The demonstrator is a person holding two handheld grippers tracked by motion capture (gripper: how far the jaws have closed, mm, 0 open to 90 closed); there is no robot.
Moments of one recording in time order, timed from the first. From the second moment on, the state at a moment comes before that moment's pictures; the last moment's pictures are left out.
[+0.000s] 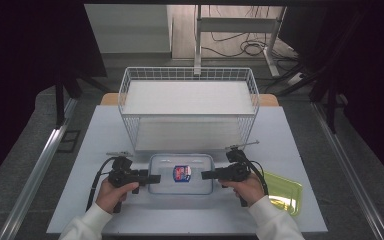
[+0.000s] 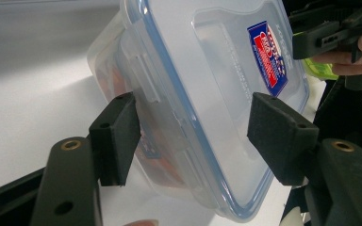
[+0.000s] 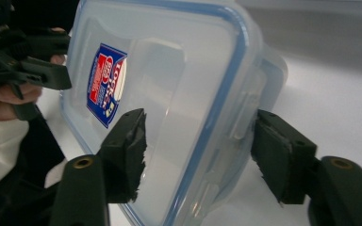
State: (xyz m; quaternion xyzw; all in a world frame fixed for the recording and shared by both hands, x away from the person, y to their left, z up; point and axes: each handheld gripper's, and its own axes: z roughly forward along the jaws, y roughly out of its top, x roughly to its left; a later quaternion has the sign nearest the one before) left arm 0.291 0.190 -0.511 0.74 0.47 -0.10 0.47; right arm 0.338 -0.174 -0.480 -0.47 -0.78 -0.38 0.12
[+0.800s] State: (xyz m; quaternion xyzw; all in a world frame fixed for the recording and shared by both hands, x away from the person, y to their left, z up) left arm 0.270 0.190 -0.505 0.75 0.45 -0.06 0.49; right arm 0.320 -0.186 -0.479 -0.45 -0.78 -0.42 0.11
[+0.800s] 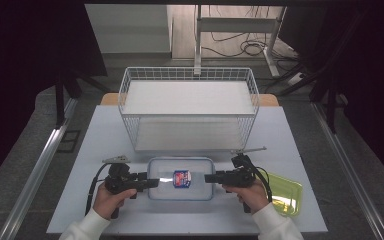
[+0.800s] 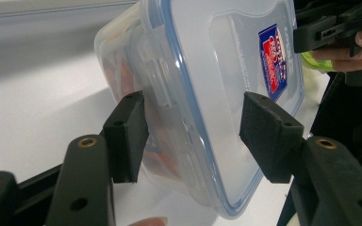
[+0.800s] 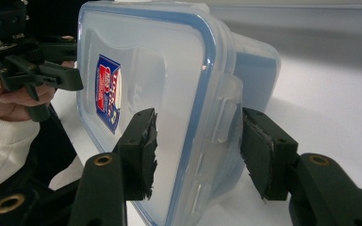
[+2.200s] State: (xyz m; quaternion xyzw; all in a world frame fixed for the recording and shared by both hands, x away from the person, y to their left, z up) left arm 0.260 0.182 -0.474 0.75 0.43 -0.01 0.50; right arm 0.301 -0.194 -0.447 -0.43 -0.76 -0.49 0.05
